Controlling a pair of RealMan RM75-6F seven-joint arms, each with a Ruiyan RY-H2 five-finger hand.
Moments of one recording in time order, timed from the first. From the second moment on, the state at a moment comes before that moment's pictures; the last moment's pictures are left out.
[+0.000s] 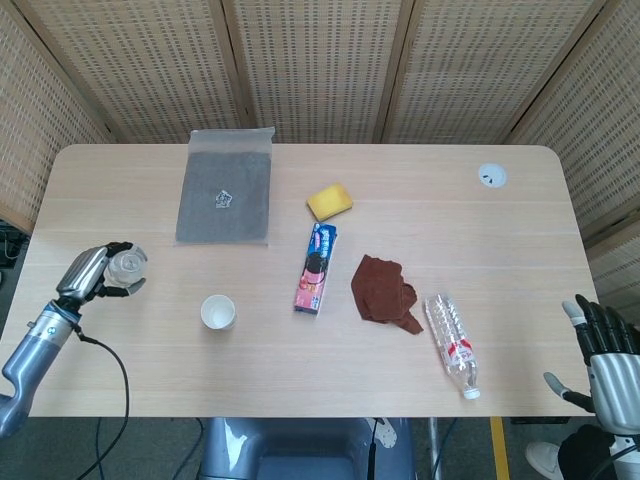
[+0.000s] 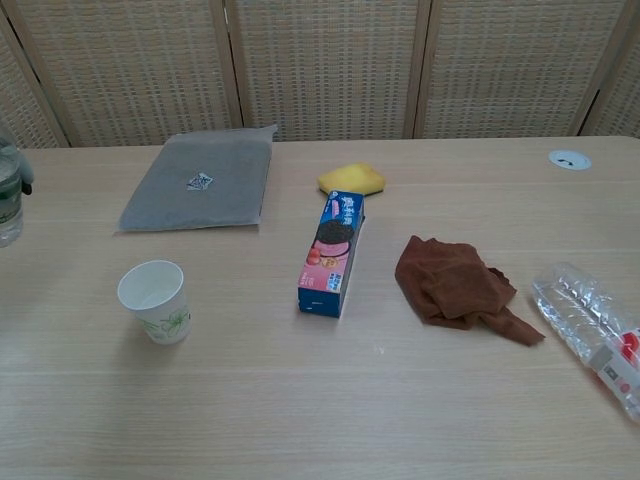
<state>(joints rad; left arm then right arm) -0.51 -1.34 -0.06 -1.07 1.52 1.03 -0.75 -0.02 -1.08 0.03 -1.63 -1.63 1.63 0.00</state>
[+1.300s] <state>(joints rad) -0.58 -1.31 -0.04 -1.23 1.36 0.82 0.09 -0.03 -1.07 0.02 -1.64 -1.65 1.65 0.01</state>
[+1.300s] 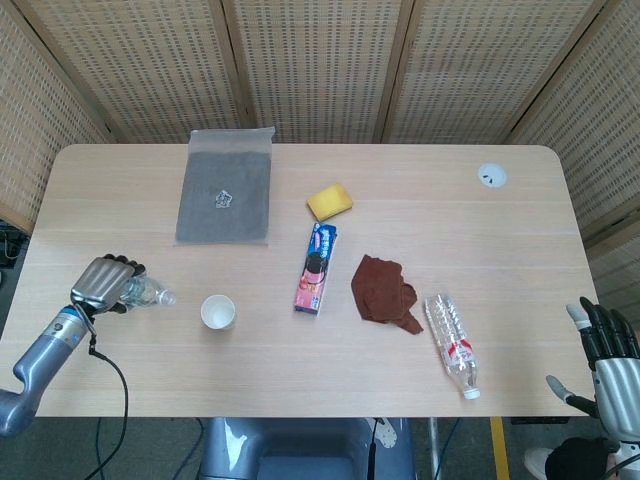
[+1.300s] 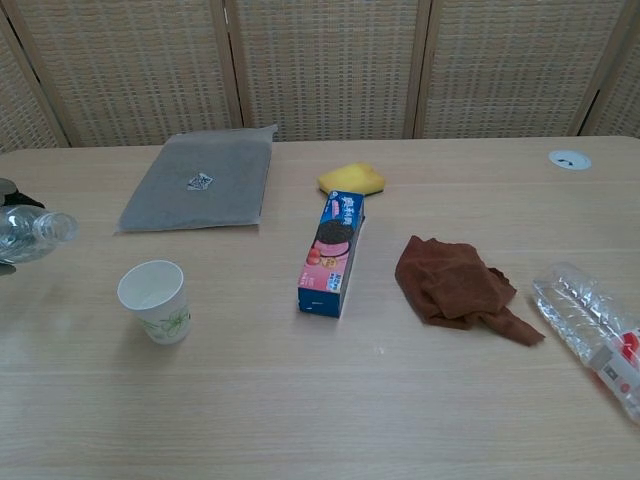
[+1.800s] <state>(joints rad) -0.62 -1.37 -0.06 -1.27 1.23 0.80 0.33 -0.03 -1.06 0.03 -1.64 -1.65 1.65 0.03</state>
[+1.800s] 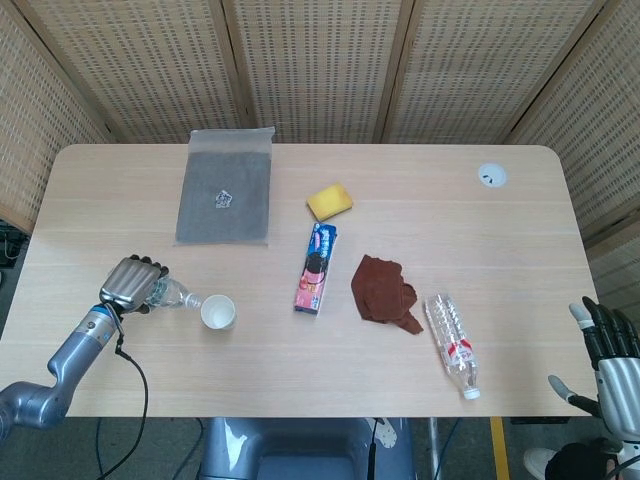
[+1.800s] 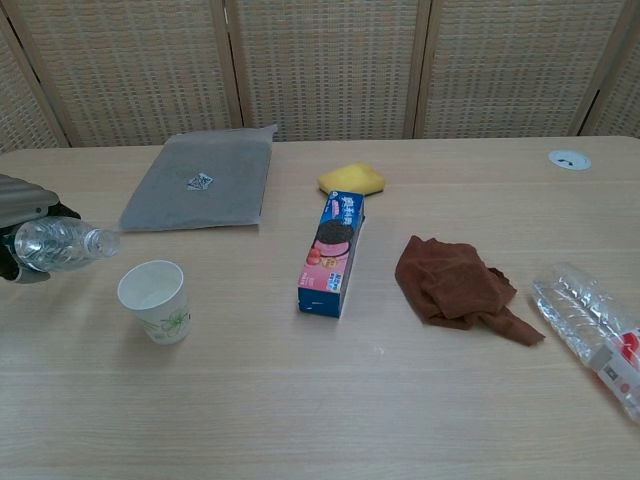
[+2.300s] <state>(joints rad) -0.64 -1.38 -0.05 -1.29 1.18 0.83 0.50 -0.03 -1.06 0.03 -1.64 -1.64 1.65 0.03</state>
